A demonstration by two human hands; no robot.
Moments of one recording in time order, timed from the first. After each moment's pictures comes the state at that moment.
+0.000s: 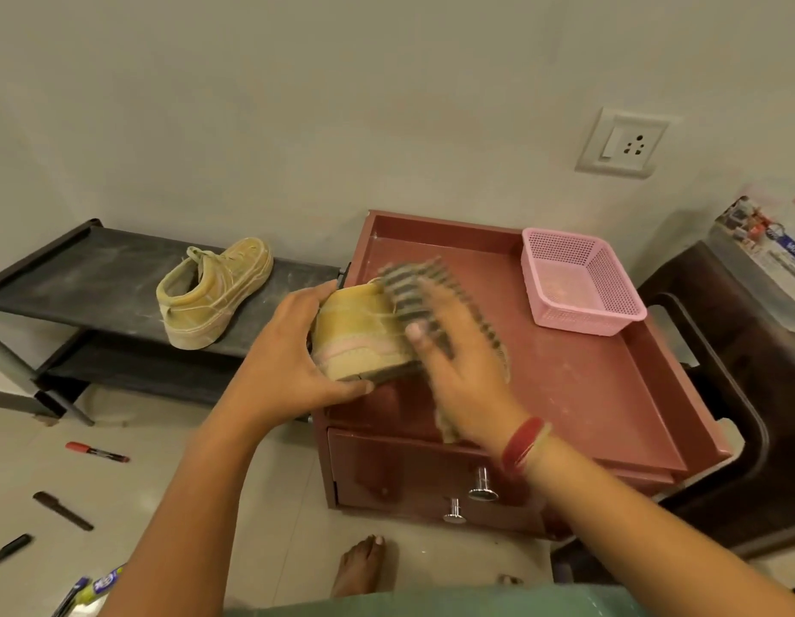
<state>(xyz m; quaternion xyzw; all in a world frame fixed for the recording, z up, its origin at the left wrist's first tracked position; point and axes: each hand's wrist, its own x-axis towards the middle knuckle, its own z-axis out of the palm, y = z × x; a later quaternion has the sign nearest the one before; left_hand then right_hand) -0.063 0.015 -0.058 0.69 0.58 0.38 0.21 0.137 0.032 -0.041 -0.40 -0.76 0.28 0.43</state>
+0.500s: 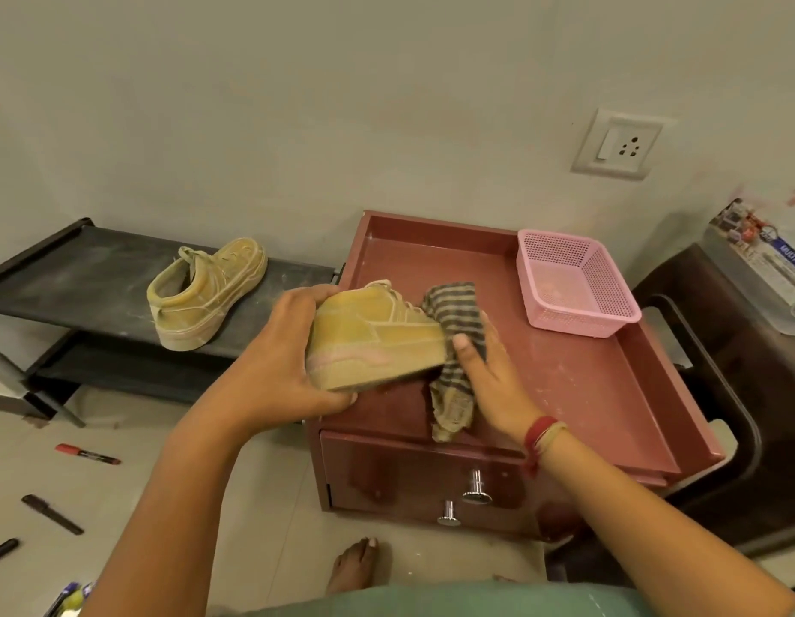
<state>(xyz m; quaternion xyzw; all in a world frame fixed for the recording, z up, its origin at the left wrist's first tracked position) -0.065 0.011 -0.045 0.73 0.58 0.30 0.21 0.184 0.075 -0.099 -0.46 -0.73 0.32 0.39</state>
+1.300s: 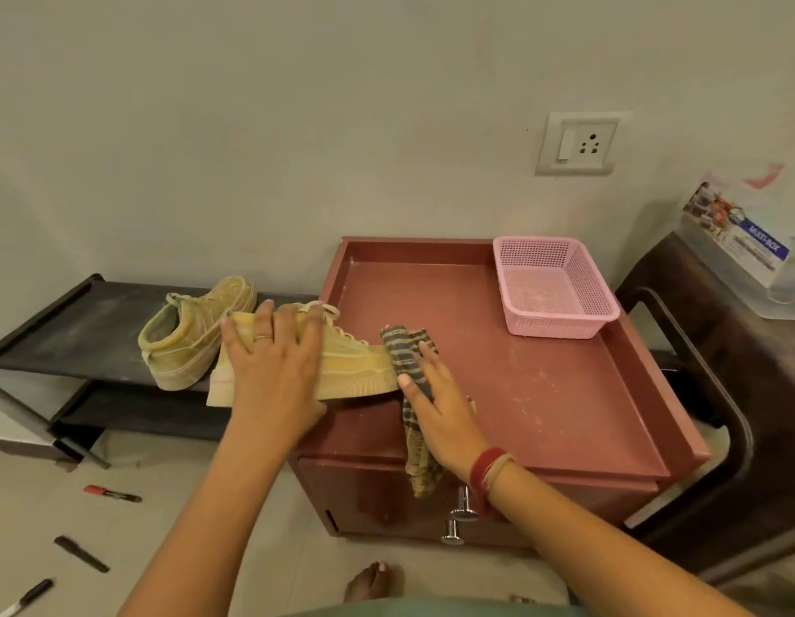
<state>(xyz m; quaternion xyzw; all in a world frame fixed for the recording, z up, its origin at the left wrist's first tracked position) -0.005 0.035 -0.044 0.67 0.73 -0.01 -0.16 0.177 0.054 -0.101 -0.48 -0.70 0.37 0.37</state>
